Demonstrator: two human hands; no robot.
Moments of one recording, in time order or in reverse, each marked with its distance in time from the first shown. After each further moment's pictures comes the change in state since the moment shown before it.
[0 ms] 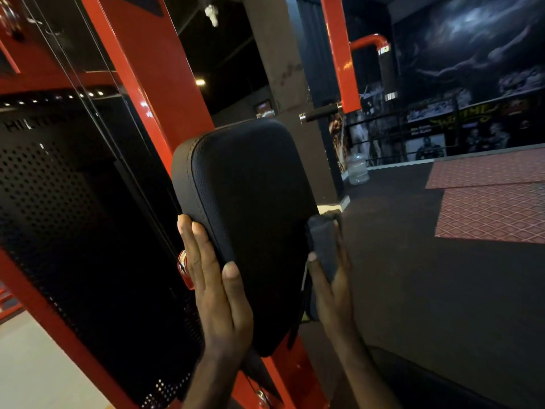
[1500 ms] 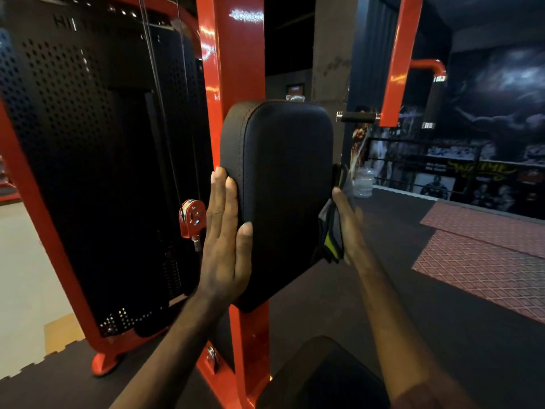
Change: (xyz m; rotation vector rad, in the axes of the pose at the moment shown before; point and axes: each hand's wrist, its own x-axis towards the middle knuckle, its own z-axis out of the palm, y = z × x) left_hand 0.001 -0.004 -0.005 -0.037 -0.047 -0.031; right_hand 0.119 -0.036 -0.016 0.112 -0.268 0.477
